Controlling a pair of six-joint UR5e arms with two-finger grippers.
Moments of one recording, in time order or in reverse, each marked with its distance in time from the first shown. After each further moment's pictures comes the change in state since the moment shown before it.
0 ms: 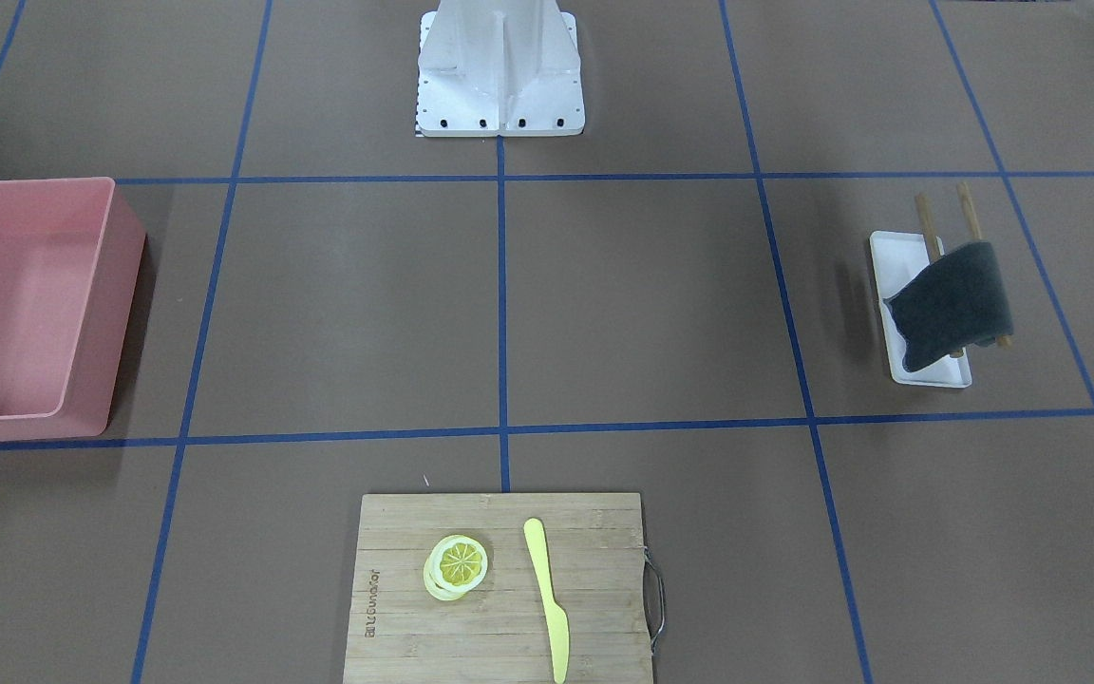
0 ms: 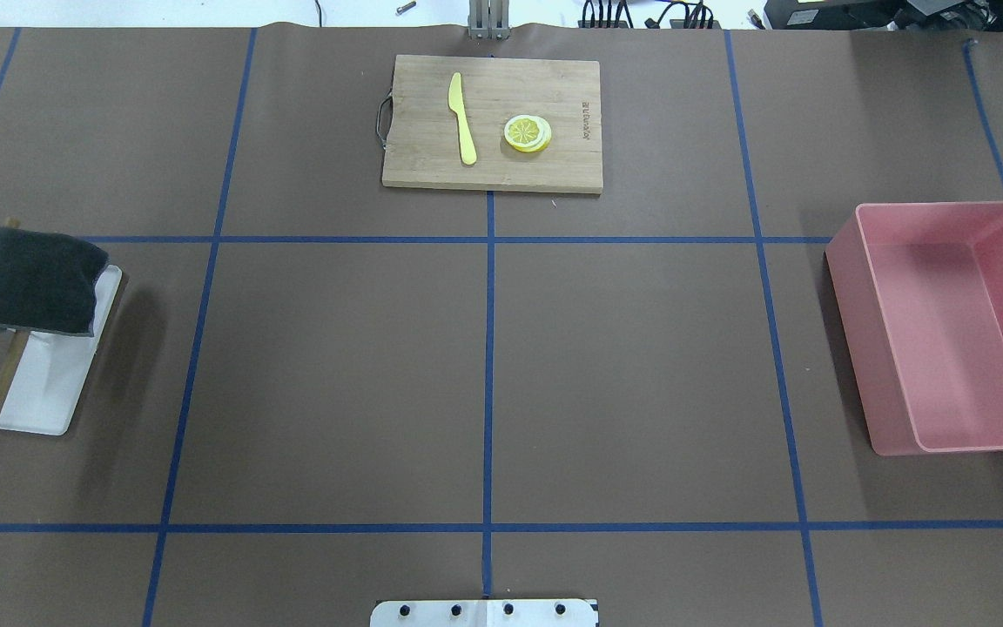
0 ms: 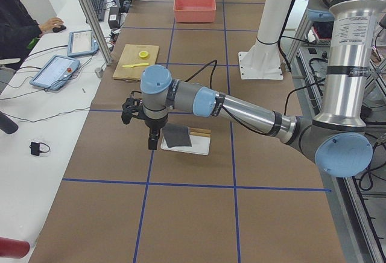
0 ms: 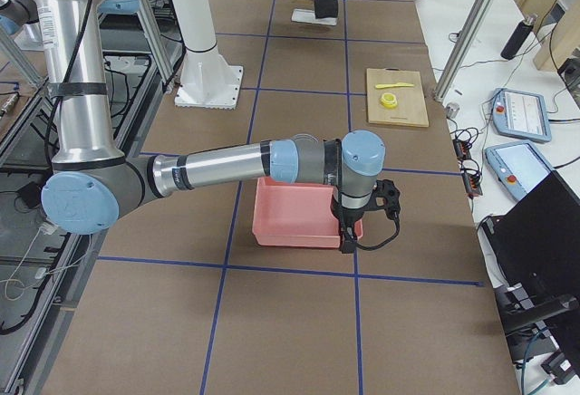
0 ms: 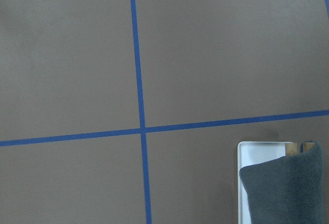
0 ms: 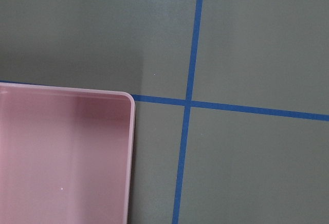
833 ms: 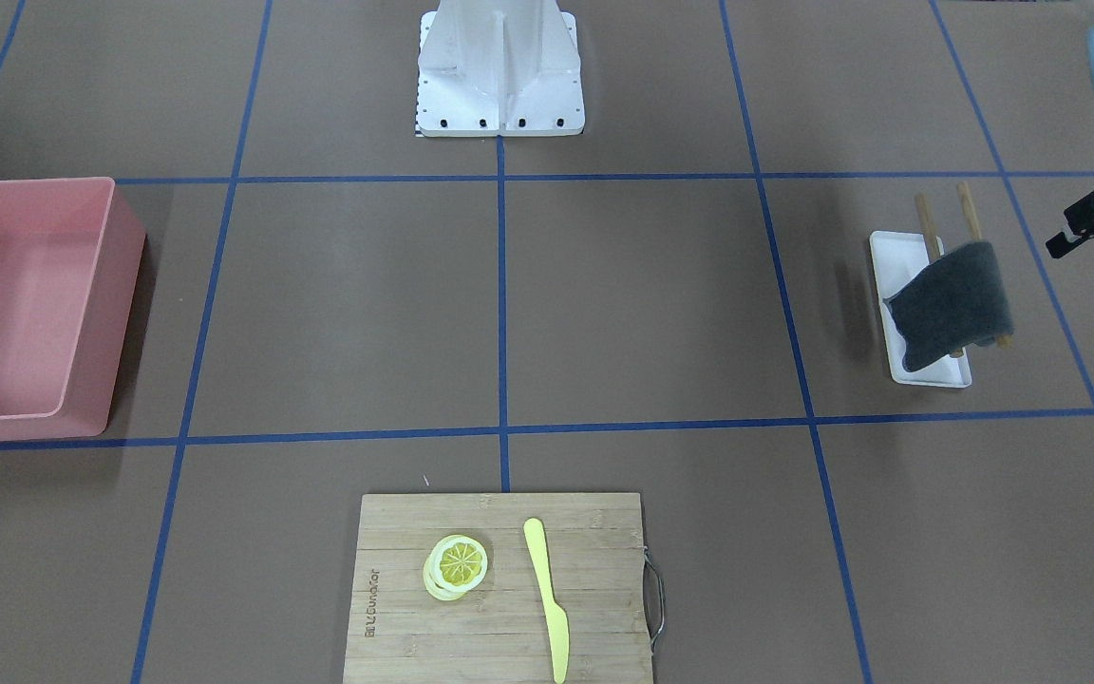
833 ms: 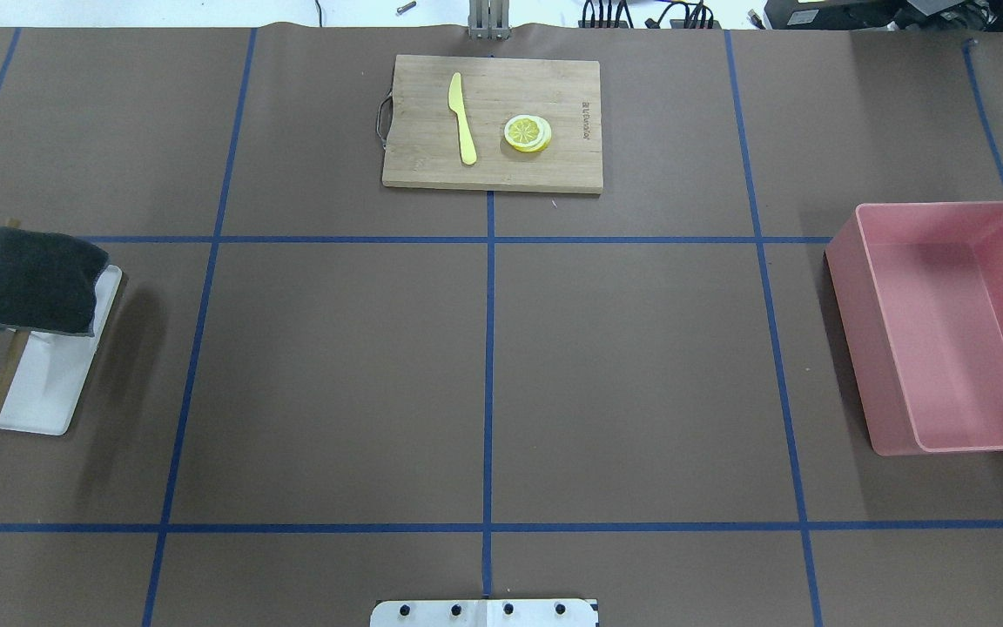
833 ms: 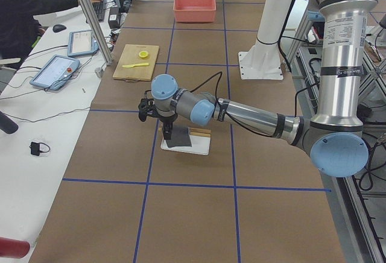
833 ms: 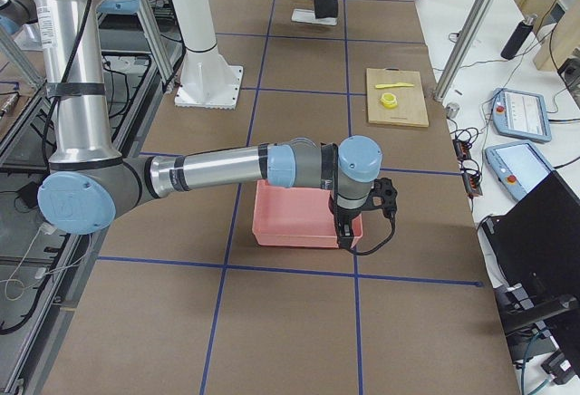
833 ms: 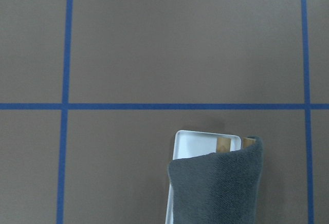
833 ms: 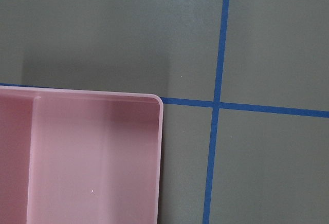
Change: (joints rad) left arm 0.185 0.073 0.049 -0.300 -0.133 -0.259; right arm -0.001 -0.012 -0.006 0.029 0.093 0.030
